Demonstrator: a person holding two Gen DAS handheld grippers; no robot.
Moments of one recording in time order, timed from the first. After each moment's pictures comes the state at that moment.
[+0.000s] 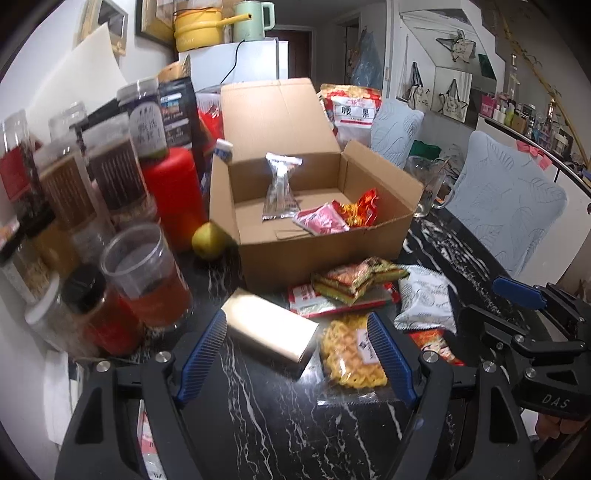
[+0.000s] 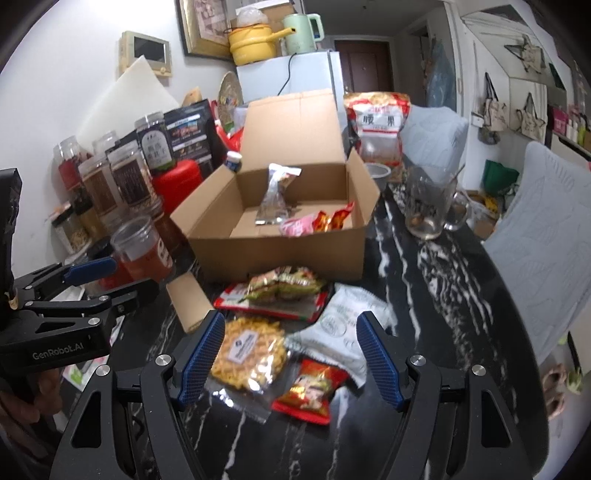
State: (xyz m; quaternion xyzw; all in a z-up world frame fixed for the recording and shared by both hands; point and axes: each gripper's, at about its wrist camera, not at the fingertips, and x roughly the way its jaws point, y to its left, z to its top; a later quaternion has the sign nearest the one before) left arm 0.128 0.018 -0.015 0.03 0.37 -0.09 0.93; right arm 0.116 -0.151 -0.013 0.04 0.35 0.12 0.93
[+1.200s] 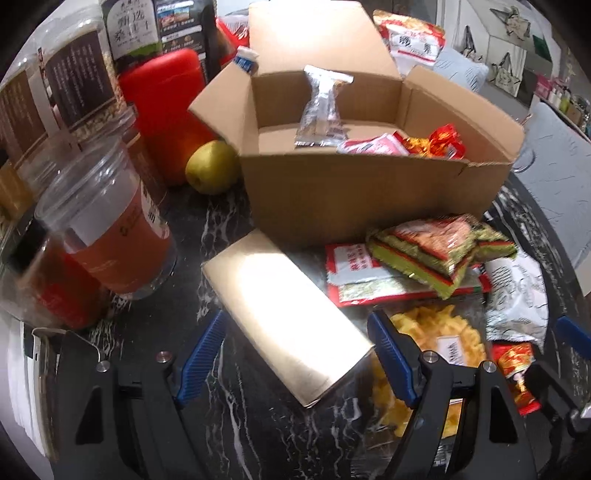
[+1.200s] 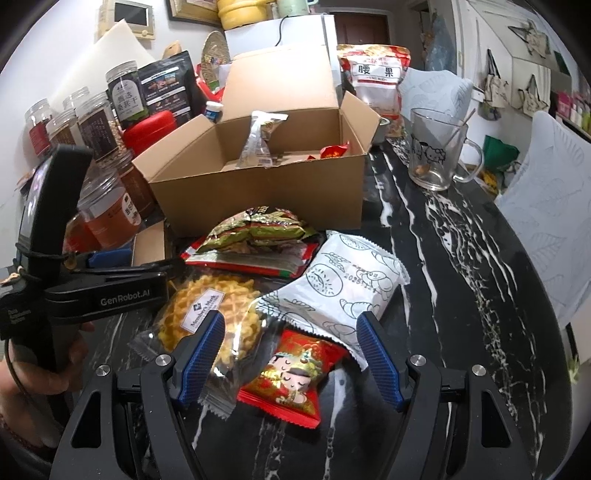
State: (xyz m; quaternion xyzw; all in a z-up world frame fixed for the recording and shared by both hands) left arm 0.202 0.011 -0.104 0.02 0.47 0.00 0.89; right arm 0.143 -0.154 -0.070 0.03 0.40 0.10 0.91
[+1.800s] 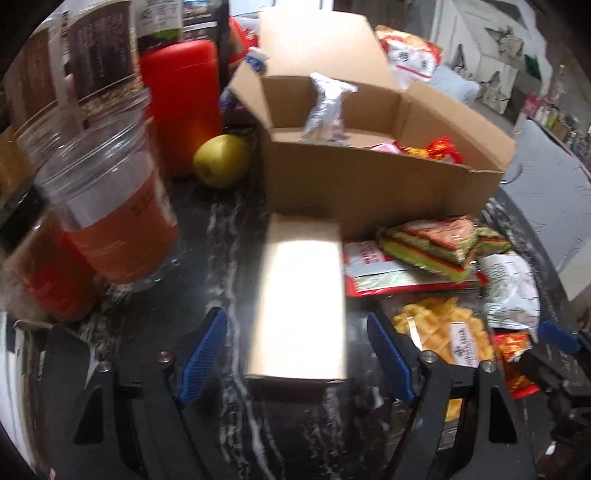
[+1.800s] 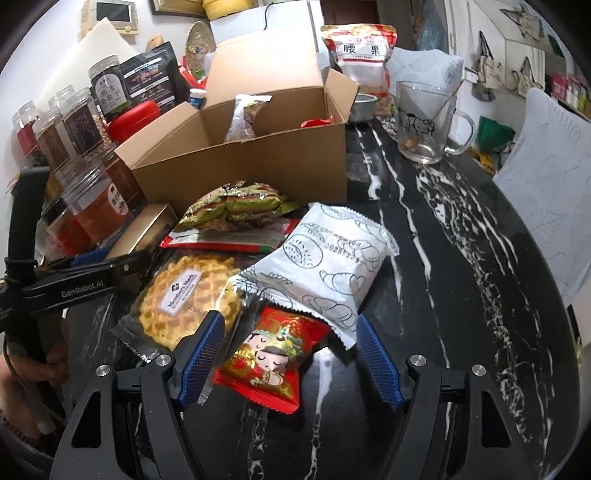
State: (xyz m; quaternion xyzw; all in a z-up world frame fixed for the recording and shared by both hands) left arm 0.188 0.041 -0.110 -0.02 0.44 -0.05 0.90; right arm 0.144 -0.167 -0.086 0.05 0.43 0.10 0.90
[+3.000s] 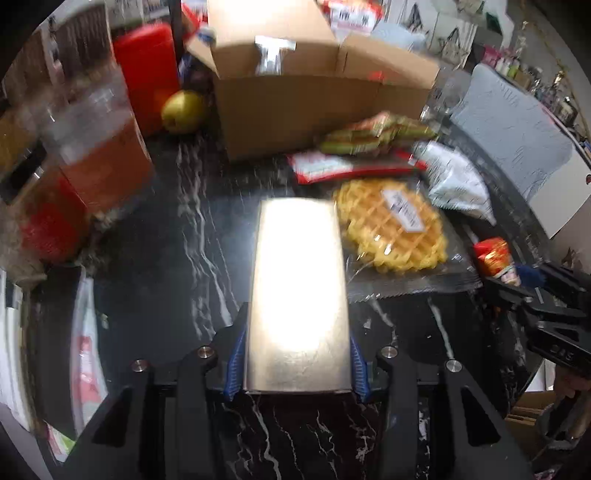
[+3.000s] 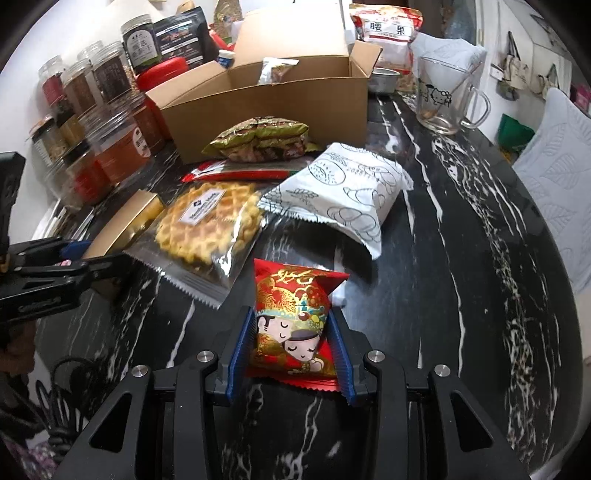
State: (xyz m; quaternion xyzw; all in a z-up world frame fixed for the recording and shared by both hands) left arm 0.110 0.034 -0.116 0.03 0.50 -0.11 0.86; right arm 0.105 -0.166 -0.105 0.01 0.47 0.13 0.87
